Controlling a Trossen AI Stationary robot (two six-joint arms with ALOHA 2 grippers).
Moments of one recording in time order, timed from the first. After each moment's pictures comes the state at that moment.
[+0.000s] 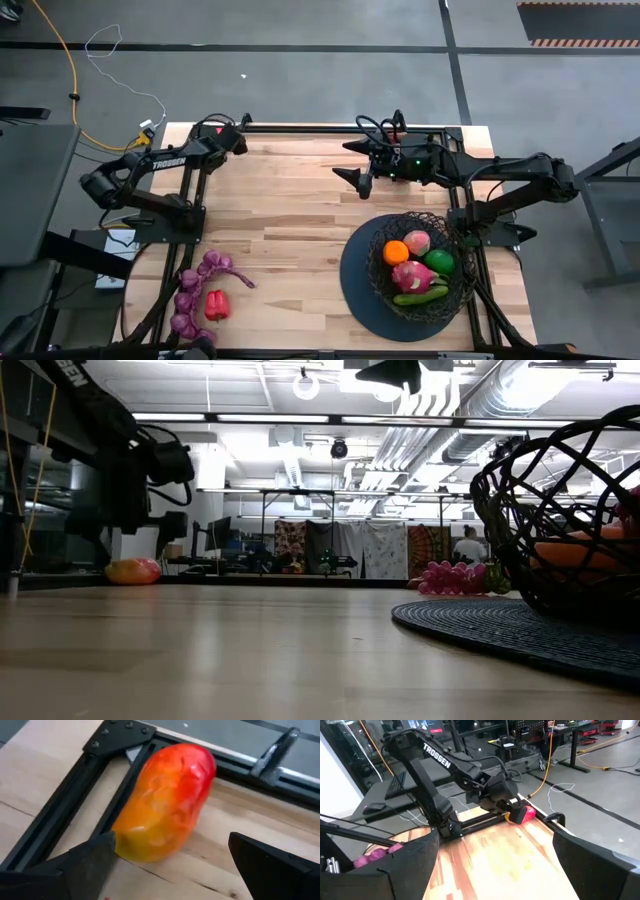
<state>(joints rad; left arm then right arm) 0.98 1.32 0.54 -0.37 -0.63 -0.96 -0.09 1.26 1.10 0.00 0.16 0.23</state>
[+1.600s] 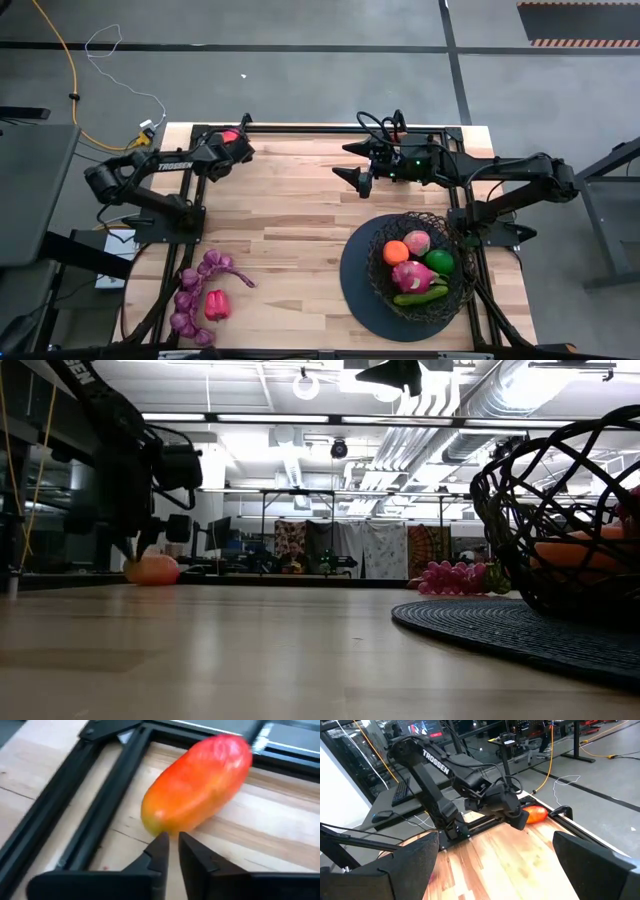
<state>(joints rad) 0.82 1.34 0.55 -0.48 -0.71 -1.09 -0.09 1.26 1.10 0.00 0.15 0.32</state>
